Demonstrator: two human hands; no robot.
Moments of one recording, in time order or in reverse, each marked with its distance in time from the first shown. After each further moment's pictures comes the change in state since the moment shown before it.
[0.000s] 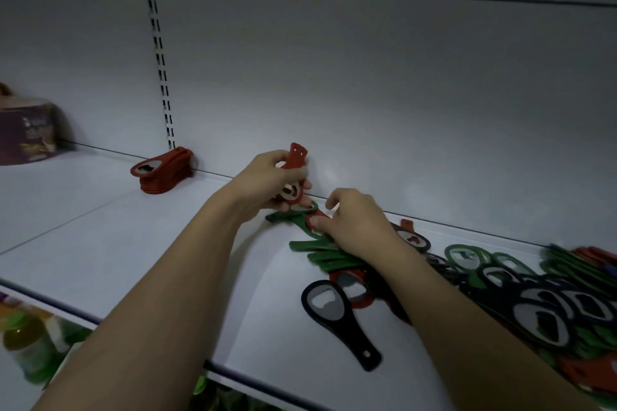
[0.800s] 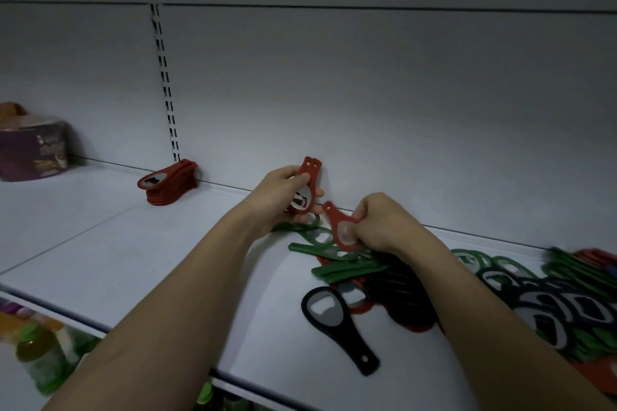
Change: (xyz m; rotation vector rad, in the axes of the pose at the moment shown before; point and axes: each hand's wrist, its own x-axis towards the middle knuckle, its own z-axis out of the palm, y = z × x) left_hand 0.001 -0.002 0.020 -0.206 -0.022 -0.056; right_hand 0.001 0.018 -0.030 0.055 -0.091 0.182
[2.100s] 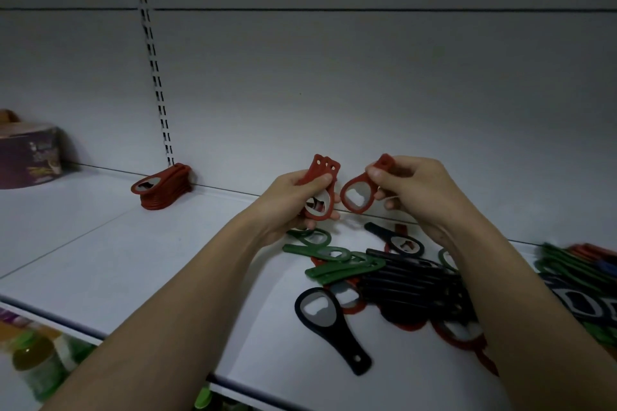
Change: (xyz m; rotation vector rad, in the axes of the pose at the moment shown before) left_hand -0.011 0.001 0.022 -0.012 -0.141 0.051; right_hand -0.012 0.017 -0.046 0.749 0.177 -0.167
